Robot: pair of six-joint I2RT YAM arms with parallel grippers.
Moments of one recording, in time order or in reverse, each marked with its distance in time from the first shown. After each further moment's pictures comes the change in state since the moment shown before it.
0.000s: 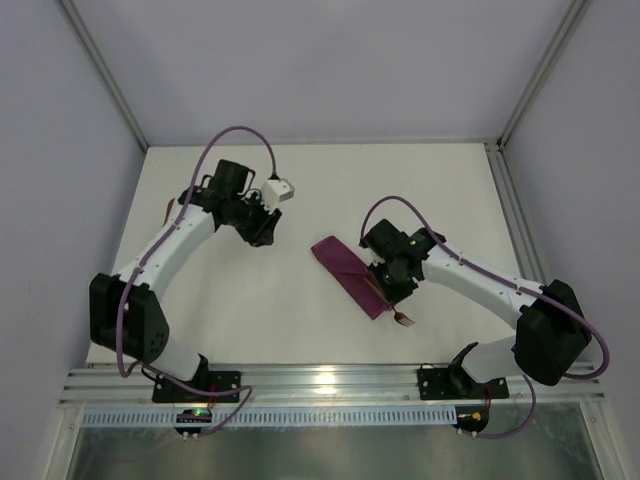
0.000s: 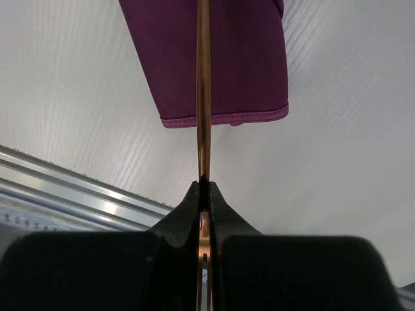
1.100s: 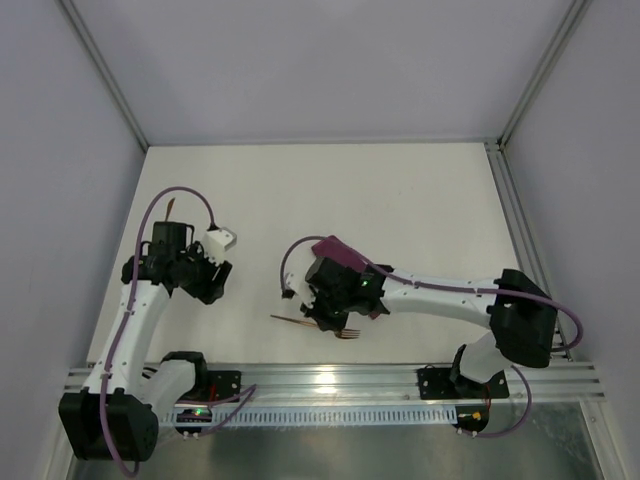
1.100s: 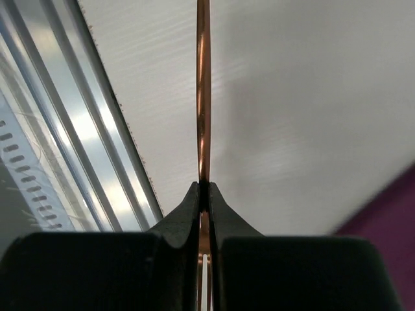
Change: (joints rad) left arm 0.277 -0.519 -0.441 -0.137 -0.105 0.056; right arm 0.436 0.183 0.008 0.477 -0.177 -0.354
